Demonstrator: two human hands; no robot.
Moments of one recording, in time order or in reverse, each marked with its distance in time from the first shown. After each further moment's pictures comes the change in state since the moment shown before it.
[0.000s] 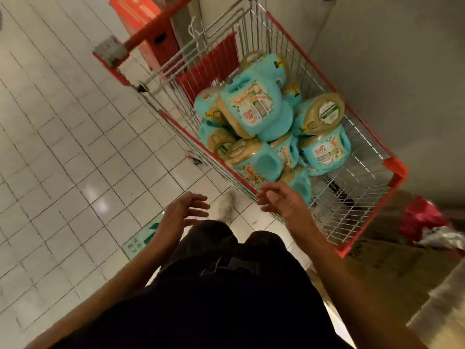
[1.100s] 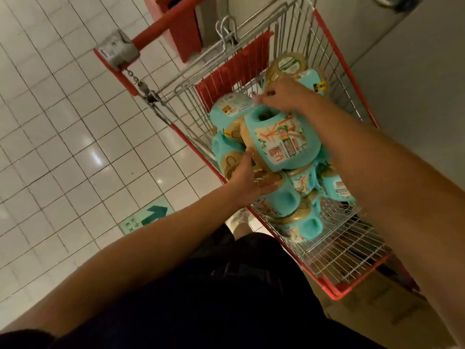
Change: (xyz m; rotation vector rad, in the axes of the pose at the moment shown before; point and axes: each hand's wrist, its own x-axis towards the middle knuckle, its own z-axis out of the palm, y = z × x) left_hand 0.201 0.127 0.096 -0.795 -0.071 -0.584; right_hand 0.376 -0.191 0.043 -1.371 -0.350 -0.058
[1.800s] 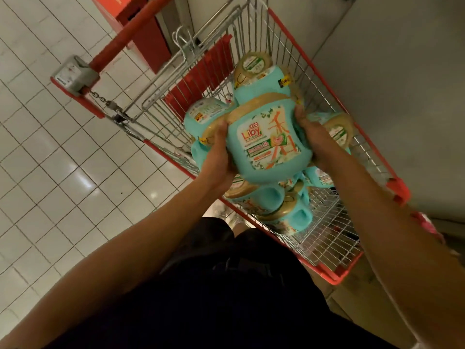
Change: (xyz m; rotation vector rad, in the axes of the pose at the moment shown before) left_hand -0.016 0.031 0.025 0.136 -0.200 0.342; right_hand -0.134 0.091 0.068 1.335 0.200 0.258
